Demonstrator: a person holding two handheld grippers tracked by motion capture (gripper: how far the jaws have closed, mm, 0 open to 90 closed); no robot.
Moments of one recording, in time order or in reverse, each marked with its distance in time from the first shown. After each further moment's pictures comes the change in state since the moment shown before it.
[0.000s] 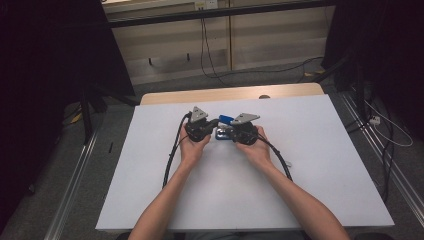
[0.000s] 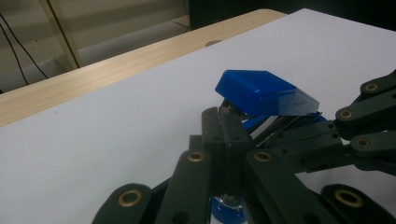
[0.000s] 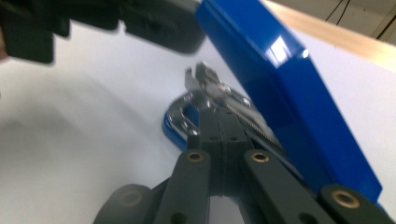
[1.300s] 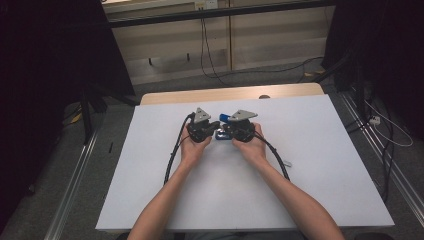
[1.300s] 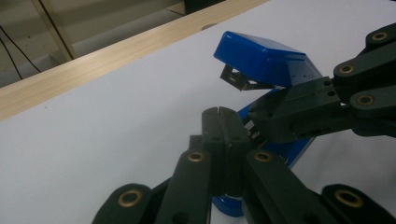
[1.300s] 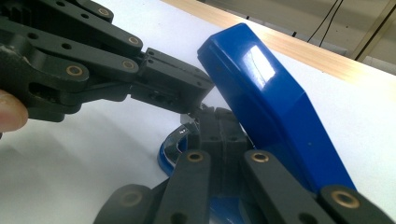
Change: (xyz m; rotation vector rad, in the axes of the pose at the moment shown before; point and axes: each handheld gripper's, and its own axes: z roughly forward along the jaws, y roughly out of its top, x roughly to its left) left arm 0.000 -0.004 0.008 0.050 -0.011 0.050; right arm 0.002 0.010 0.005 -0.049 -0.037 0.011
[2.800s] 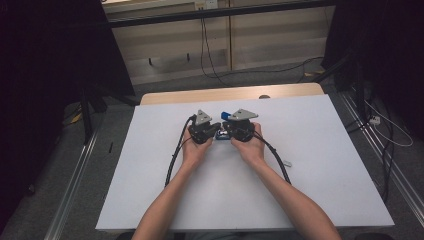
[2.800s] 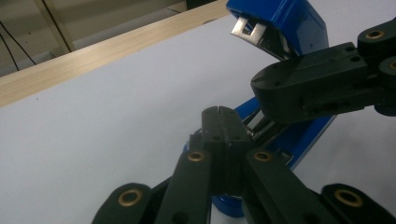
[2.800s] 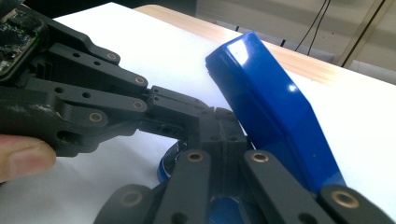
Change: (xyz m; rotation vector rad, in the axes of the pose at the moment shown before) left arm -0.001 -0.009 0.008 -0.006 0.002 -0.013; right arm 0.004 0.003 -0.003 -0.049 -0.041 0.039
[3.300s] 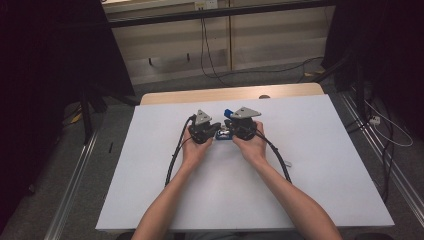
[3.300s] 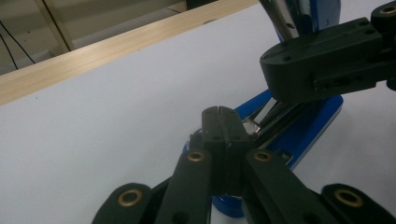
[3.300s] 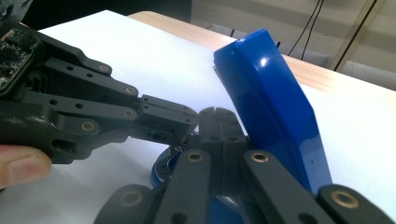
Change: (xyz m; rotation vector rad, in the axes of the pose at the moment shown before) left arm 0.000 0.000 0.000 0.003 0.002 -0.008; right arm -0.005 0.004 -0.006 -0.009 -0.015 0.017
